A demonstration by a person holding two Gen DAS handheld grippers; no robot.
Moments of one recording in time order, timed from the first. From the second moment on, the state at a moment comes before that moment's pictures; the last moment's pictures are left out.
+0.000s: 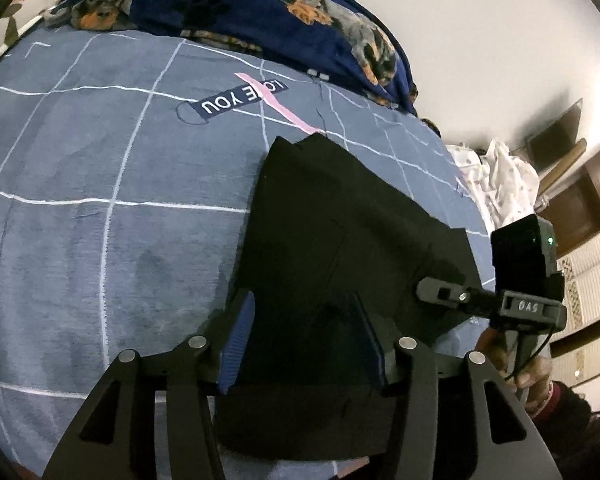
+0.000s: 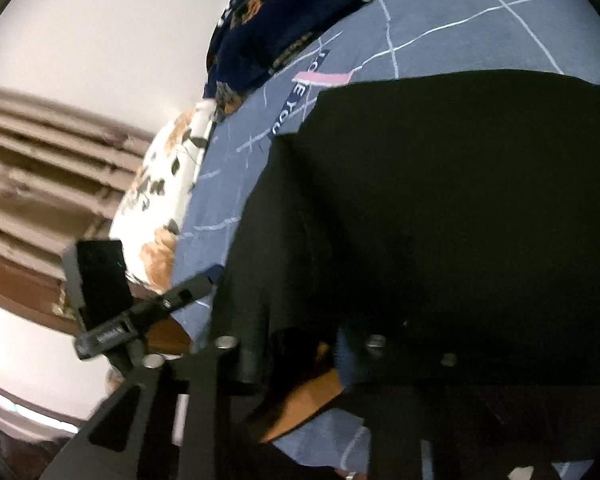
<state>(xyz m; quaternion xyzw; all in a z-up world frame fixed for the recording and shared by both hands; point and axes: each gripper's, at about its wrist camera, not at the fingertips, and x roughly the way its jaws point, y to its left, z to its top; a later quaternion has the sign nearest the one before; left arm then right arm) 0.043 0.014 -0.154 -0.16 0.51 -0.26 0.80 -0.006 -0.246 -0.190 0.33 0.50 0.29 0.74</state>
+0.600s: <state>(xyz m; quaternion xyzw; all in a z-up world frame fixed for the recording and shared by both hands) 0.039 -0.070 -0.128 -0.10 0.51 -0.31 0.80 -0.013 -0.458 -0.141 0.42 0.42 0.17 0.79</state>
